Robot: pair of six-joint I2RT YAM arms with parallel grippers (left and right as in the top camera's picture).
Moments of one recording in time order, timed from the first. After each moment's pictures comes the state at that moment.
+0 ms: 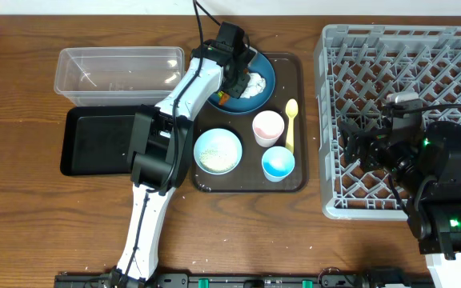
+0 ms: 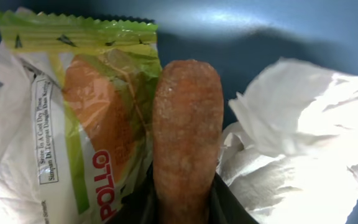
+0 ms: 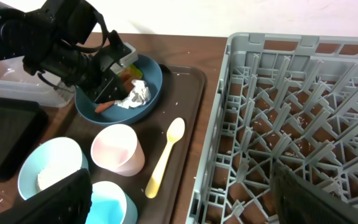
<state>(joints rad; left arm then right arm) -0.36 2.44 2.02 -0.75 0.08 0.19 0.05 0.88 0.92 -0.56 -0.27 0.04</state>
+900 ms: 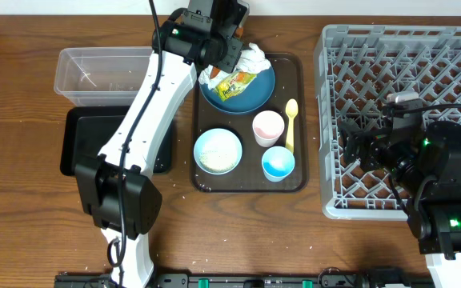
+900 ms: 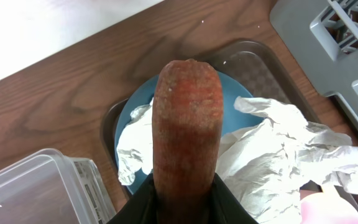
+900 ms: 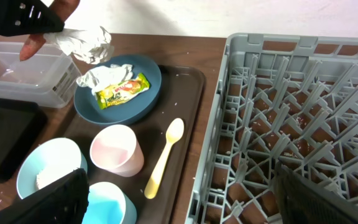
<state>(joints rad) -0.36 2.01 2.00 -0.90 0.06 0.12 0.05 0.88 0.92 -0.56 -0.26 0.04</state>
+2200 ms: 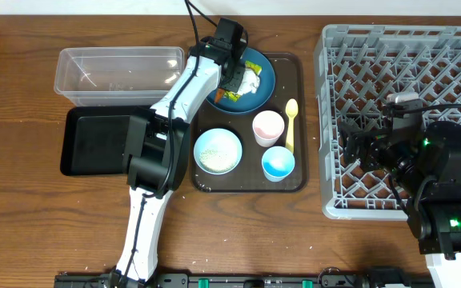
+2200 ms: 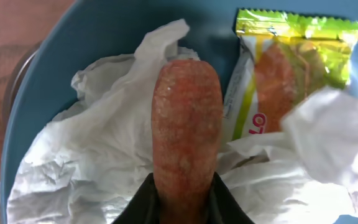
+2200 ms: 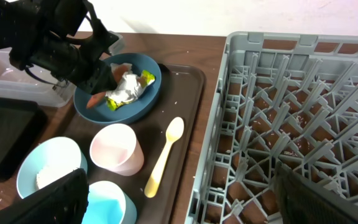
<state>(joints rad) -0.36 2.39 2.00 -0.76 -0.06 0.03 0.05 0.88 0.92 -0.56 -0.26 0.04</state>
